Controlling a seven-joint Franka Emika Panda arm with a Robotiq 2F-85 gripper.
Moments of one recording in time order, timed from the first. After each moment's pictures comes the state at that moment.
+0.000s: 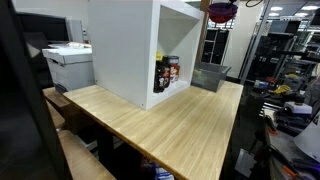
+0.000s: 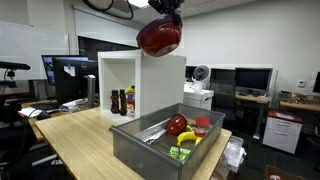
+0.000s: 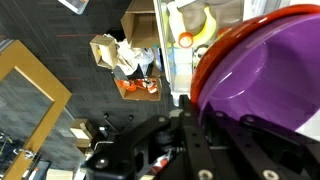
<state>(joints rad) -0.27 -0.20 -0.40 -1.84 0.04 2.16 -0.53</state>
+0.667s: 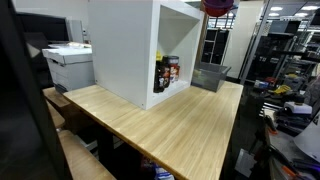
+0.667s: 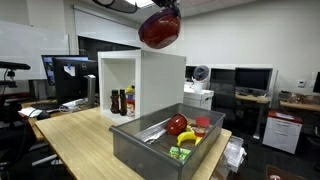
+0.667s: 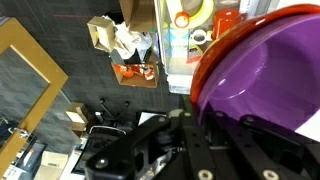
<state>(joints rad) -0.24 -0.19 -0.37 -1.78 0.04 2.16 -0.53</state>
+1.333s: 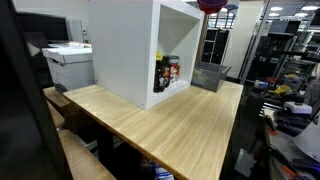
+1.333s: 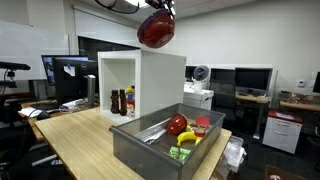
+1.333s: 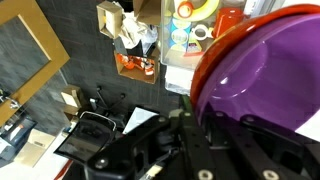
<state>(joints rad) -0.22 -0.17 -0.28 -1.73 -0.09 2.16 -0.53</state>
